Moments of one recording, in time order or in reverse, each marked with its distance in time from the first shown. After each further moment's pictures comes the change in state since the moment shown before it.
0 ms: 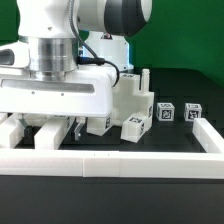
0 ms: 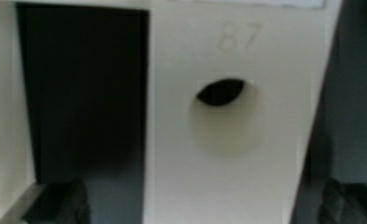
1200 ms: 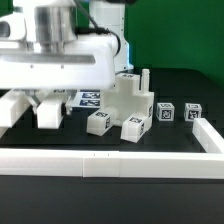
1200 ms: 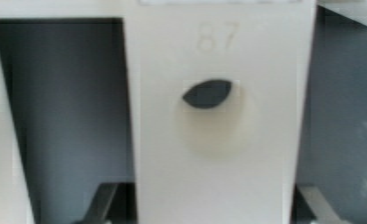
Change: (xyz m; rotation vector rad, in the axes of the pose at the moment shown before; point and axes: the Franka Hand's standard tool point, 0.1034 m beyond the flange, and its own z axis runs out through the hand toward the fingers) arm 0.006 0.001 -0.061 0.058 -0.015 -0.013
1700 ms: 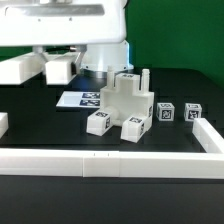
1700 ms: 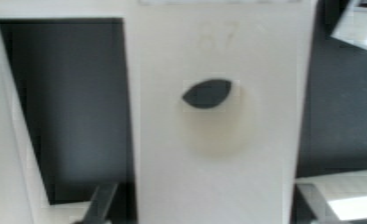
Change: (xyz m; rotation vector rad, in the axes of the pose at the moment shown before) arm -0.008 -0.028 -0.057 0.037 0.050 0.092
